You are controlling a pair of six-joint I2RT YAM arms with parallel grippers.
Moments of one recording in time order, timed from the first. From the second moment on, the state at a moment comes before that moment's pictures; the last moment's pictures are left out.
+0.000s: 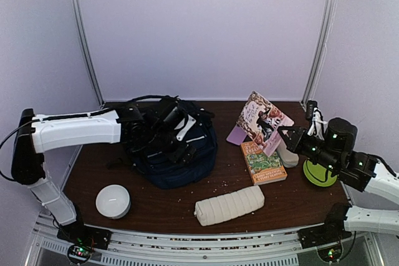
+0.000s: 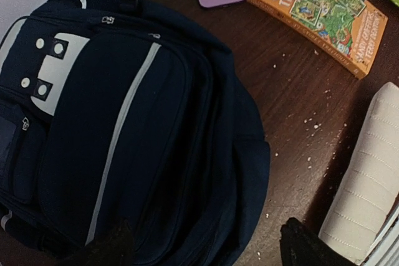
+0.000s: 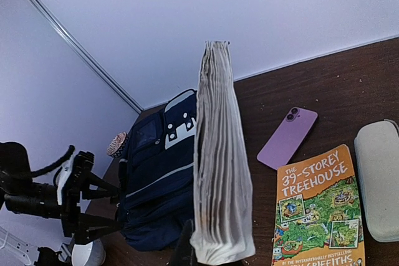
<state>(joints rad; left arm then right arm) -0.98 1.63 1.32 -0.62 -0.18 -0.14 0.72 0.68 0.55 -0.05 0.19 0.65</state>
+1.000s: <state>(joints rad) -0.94 1.87 1.42 -0.69 -0.12 -0.03 0.71 0.64 0.55 -0.08 0.19 0.64</state>
